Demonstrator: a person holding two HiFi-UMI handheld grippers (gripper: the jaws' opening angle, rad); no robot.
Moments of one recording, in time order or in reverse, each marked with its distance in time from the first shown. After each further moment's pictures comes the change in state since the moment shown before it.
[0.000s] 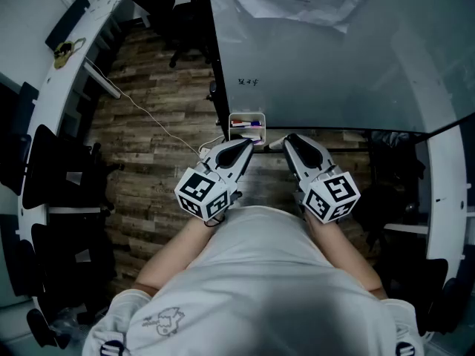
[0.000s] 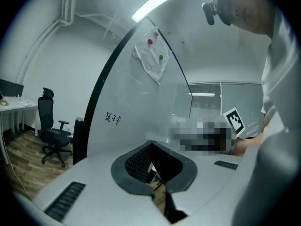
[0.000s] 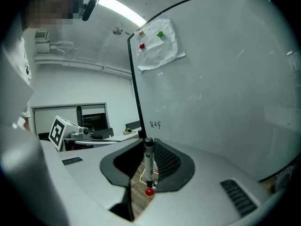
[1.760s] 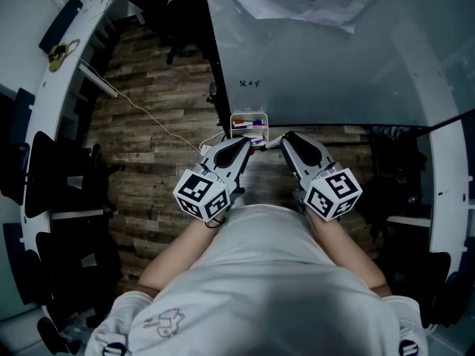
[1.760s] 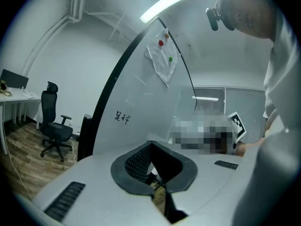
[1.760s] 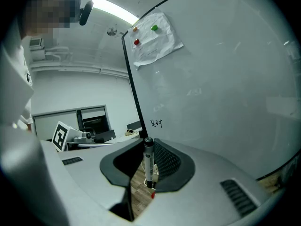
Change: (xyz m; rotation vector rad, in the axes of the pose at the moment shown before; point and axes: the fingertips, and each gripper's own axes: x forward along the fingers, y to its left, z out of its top) left arm 0.002 0.023 0.002 -0.067 -0.015 0.017; right arm 0.020 0.001 -0.002 0.072 0.013 0.018
